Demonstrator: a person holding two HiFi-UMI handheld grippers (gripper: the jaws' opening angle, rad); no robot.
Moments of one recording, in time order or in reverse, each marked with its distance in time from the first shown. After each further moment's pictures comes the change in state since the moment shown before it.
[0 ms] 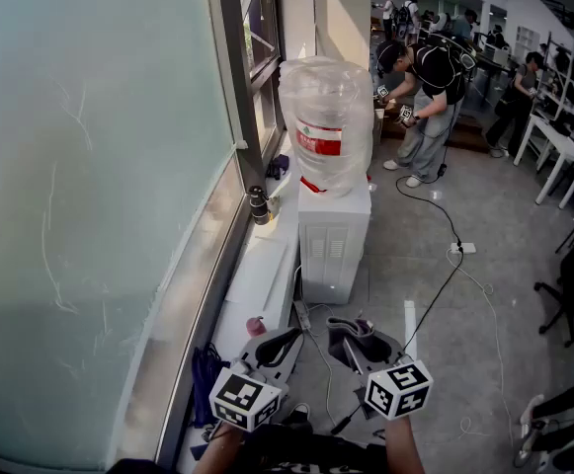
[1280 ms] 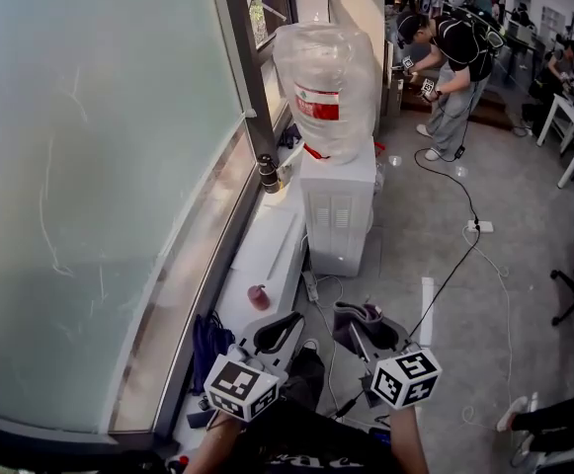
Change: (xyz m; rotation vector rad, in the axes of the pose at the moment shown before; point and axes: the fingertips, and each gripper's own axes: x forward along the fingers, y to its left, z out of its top) left arm 0.024 -0.047 -0.009 -0.020 0.039 0.062; right arm -0.033 -0.047 -0.024 0.081 0.008 0.075
